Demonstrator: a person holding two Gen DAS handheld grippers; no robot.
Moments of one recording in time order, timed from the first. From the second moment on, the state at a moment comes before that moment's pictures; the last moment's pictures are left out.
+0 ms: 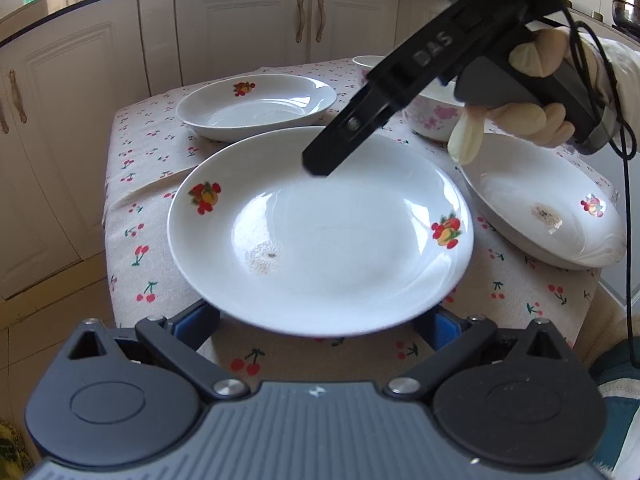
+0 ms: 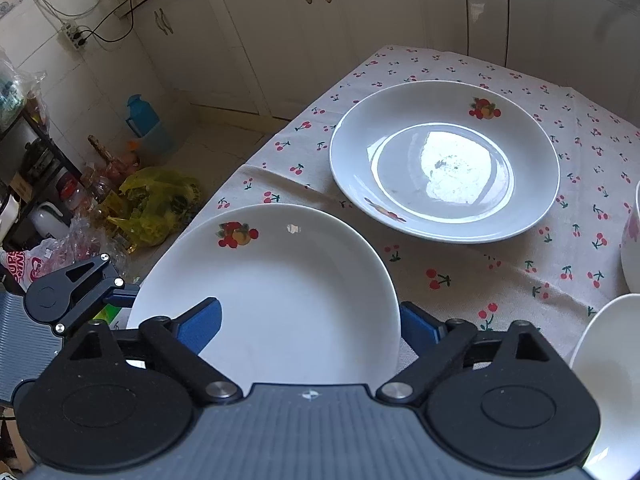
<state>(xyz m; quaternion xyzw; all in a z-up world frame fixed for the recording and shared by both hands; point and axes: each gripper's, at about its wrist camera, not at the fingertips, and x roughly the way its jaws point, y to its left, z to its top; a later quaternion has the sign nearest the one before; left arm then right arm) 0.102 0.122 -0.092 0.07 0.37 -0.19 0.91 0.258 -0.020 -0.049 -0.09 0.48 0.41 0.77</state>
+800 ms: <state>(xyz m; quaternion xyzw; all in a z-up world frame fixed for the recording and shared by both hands) 0.022 0.073 -0.035 0.06 0.29 -0.12 0.95 0.106 -0.155 -0.004 -0.13 0.33 0.36 0.86</state>
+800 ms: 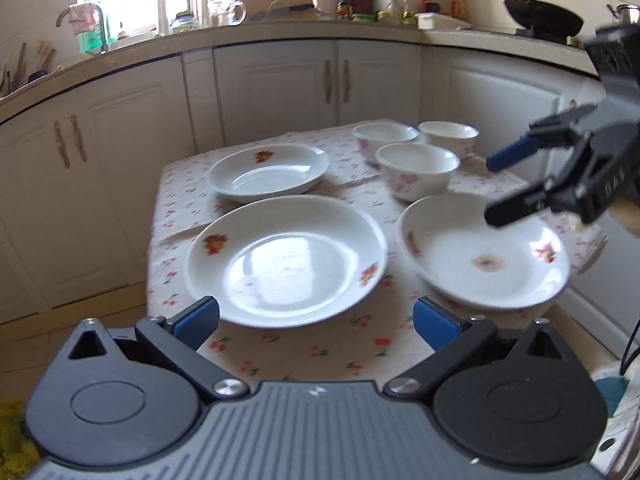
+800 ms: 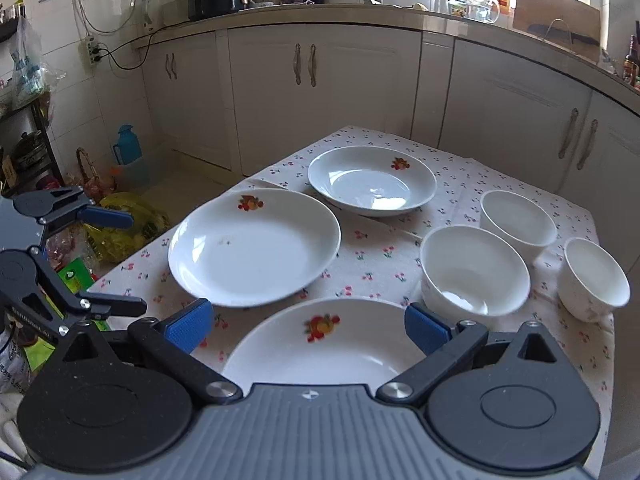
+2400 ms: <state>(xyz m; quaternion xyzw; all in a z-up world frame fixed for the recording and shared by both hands) 0.173 -0.051 -0.054 0.15 0.45 -0.28 0.83 0.062 -0.236 -0.091 -0.14 0.31 0.36 0.87</state>
